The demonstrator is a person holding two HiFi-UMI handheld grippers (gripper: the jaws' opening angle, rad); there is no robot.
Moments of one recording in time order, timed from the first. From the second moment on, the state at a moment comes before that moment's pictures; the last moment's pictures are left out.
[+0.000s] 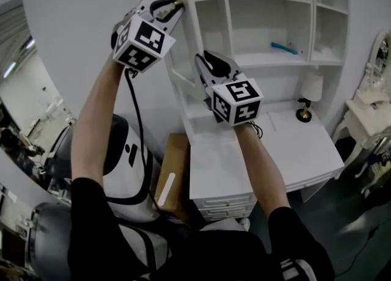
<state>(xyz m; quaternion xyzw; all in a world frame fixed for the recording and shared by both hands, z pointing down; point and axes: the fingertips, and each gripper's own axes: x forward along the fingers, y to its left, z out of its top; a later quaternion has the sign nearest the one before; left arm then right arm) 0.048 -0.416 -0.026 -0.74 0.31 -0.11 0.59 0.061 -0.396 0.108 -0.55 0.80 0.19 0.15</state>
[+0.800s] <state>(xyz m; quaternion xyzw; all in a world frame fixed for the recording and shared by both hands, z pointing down) 0.138 -0.447 -0.024 -0.69 0.29 -0.15 0.64 0.154 -0.445 0.111 -0.53 0.81 0.13 0.19</state>
